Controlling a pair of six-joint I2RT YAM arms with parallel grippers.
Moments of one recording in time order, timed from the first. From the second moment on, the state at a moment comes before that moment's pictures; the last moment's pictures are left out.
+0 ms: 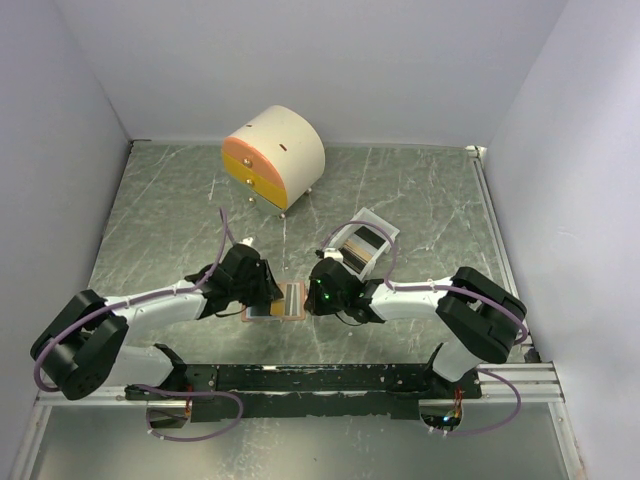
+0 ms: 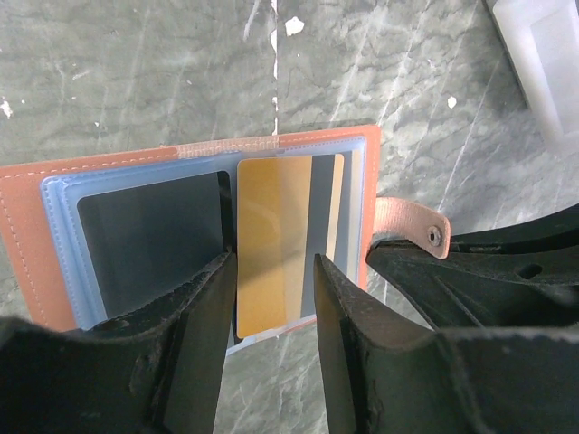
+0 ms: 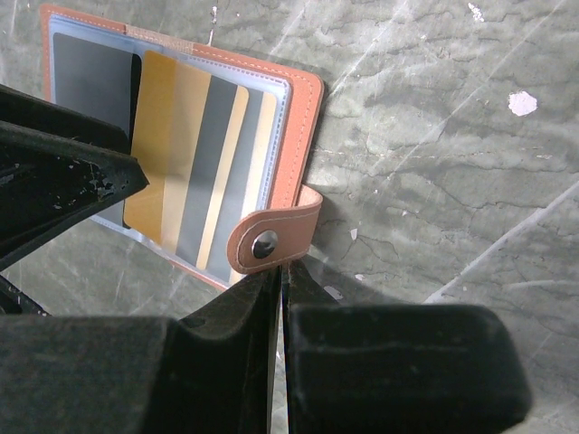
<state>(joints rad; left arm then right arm) -0.71 1.30 0.51 -0.05 0.01 -0.84 0.97 1.56 0.63 0.11 0.06 0.77</state>
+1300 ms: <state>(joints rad) -0.74 1.13 0.47 -0.07 0.05 -0.90 0.97 1.37 0.59 -0.03 0.11 0.78</state>
